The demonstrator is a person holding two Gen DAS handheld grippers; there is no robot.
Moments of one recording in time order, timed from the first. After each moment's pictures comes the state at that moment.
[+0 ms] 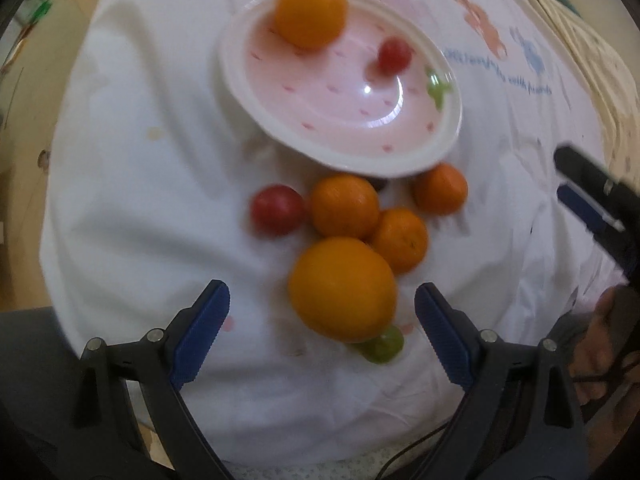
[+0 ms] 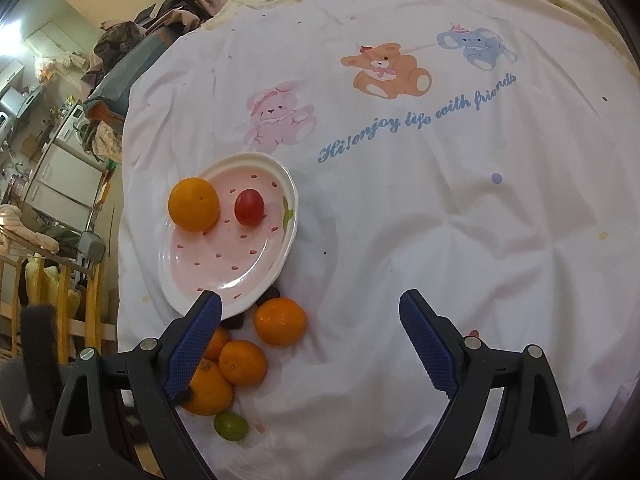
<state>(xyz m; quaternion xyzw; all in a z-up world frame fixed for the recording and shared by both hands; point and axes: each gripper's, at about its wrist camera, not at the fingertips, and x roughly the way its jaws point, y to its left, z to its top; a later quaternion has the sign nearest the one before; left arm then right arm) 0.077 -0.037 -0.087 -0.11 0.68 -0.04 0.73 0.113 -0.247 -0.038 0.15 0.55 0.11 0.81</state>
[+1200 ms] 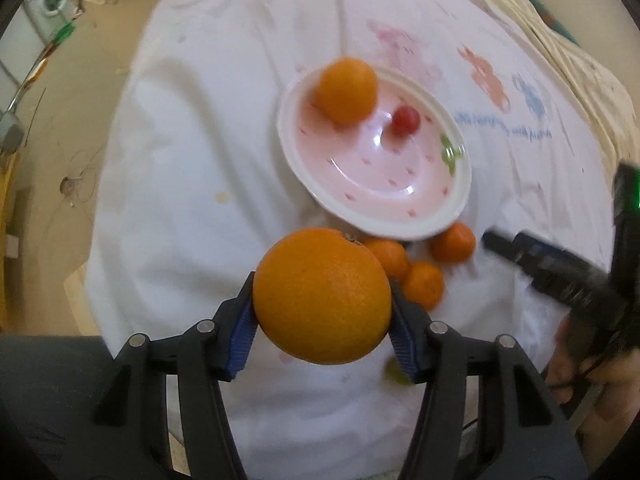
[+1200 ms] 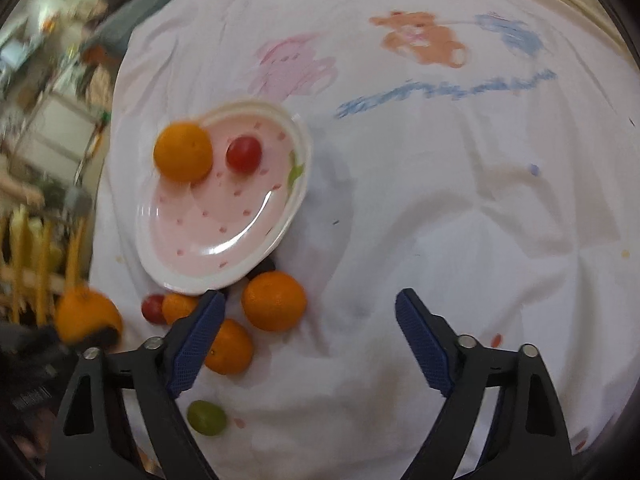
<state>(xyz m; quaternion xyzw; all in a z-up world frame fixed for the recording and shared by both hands) 0.085 0.008 -0.045 -0.11 0.61 -0.01 0.79 0.122 -0.202 -0.077 0.06 0.61 0.15 0.78</state>
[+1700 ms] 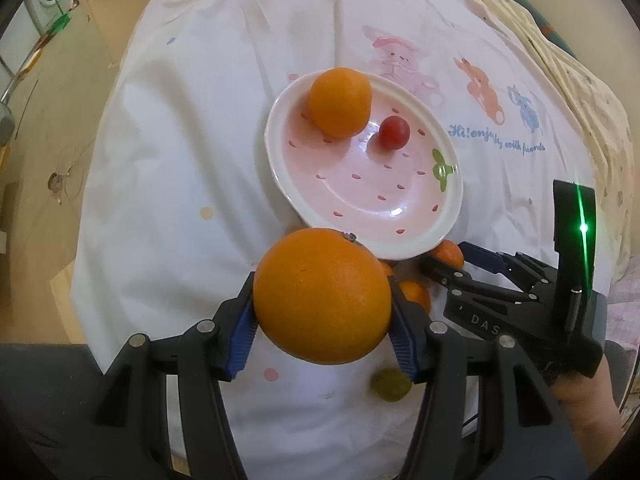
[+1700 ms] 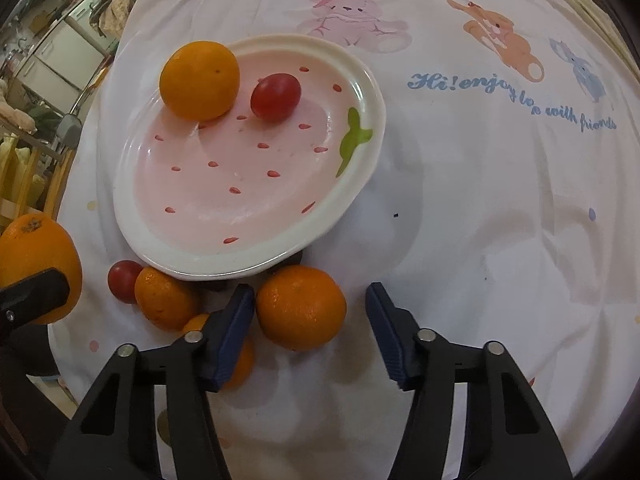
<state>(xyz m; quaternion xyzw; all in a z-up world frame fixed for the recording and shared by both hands) 0.098 0.001 -0.051 -0.13 0.61 -0.02 0.78 0.134 -0.163 -0.105 -0.03 0.63 0.17 0.76</state>
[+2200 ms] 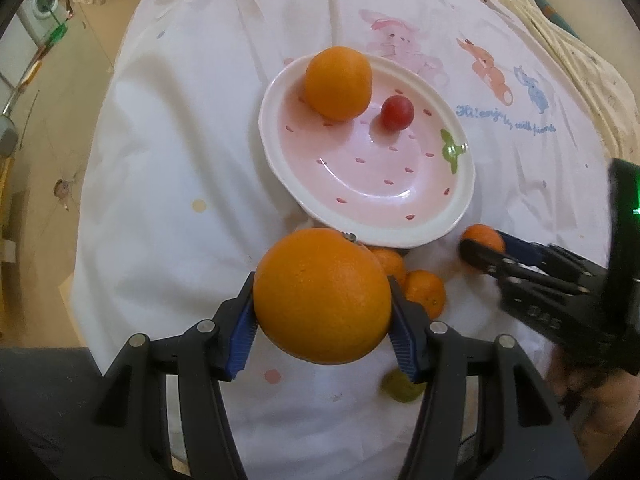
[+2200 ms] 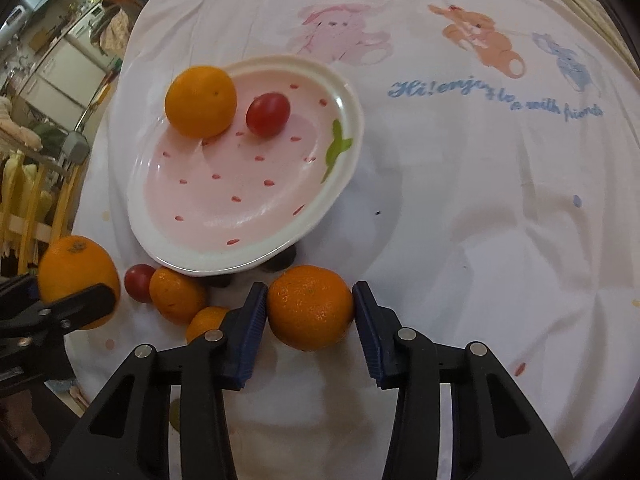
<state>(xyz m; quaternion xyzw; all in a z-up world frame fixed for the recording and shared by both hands) 0.097 -0.007 -0.063 -0.10 0.62 -0.01 0.78 0.128 -0.186 -0.084 0.01 0.61 0.17 0.77</state>
